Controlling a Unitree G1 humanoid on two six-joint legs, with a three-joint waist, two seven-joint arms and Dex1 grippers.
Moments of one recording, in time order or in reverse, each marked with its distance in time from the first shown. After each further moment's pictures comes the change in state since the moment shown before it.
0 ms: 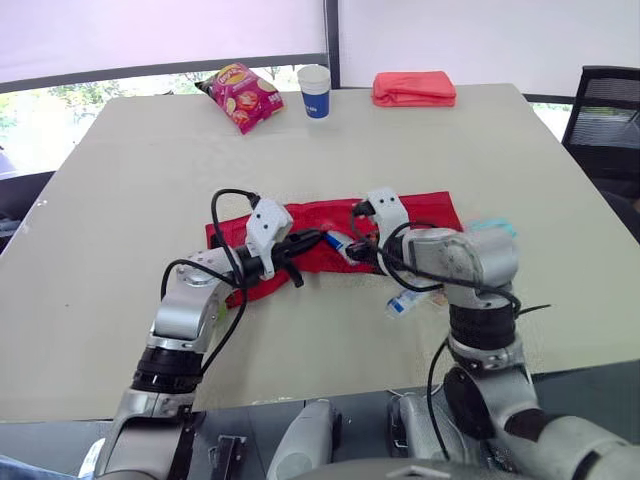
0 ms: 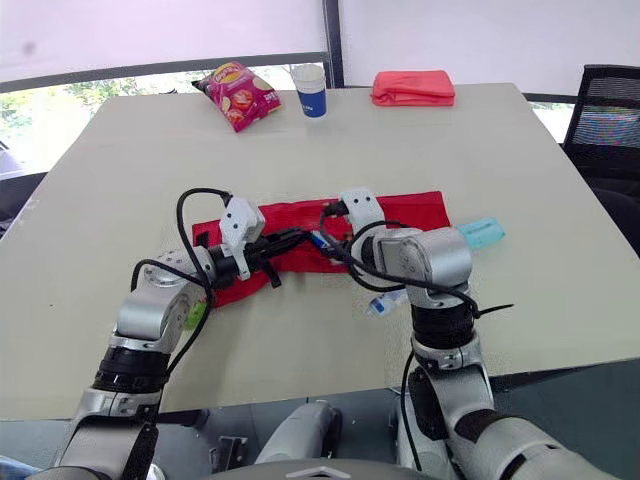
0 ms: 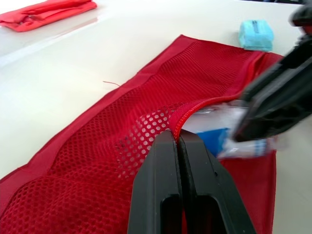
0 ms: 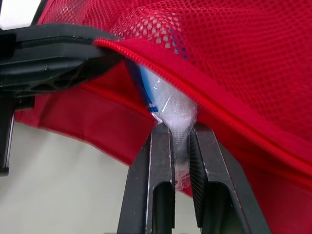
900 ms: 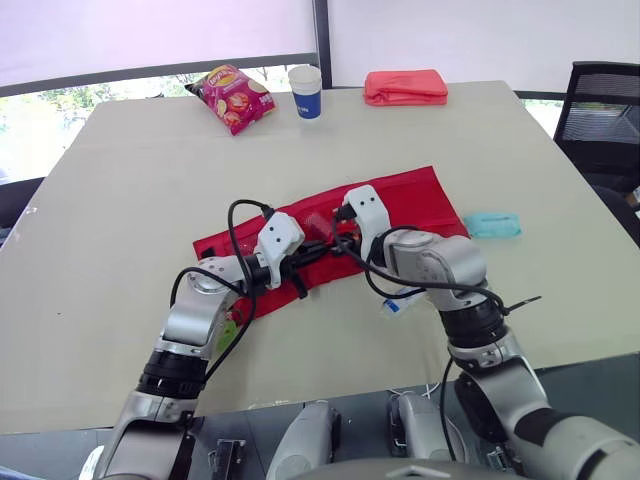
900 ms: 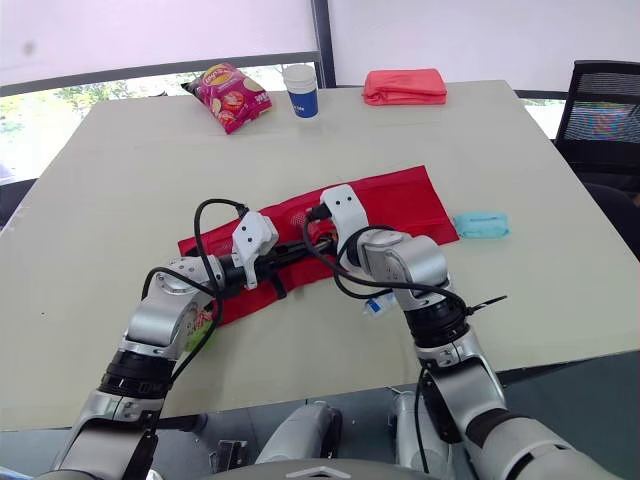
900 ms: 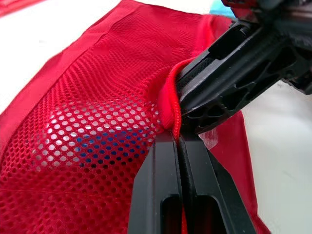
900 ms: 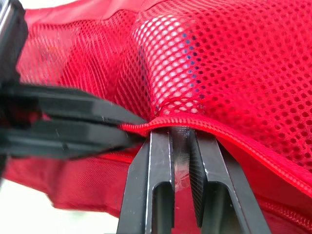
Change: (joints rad) left arm 0.009 0.001 -0.067 0.039 0.062 -0.061 -0.004; right arm 0.042 -0.131 0.302 0.185 0.086 -0.457 0.054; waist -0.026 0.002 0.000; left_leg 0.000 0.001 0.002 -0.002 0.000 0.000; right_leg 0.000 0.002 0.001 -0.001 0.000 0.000
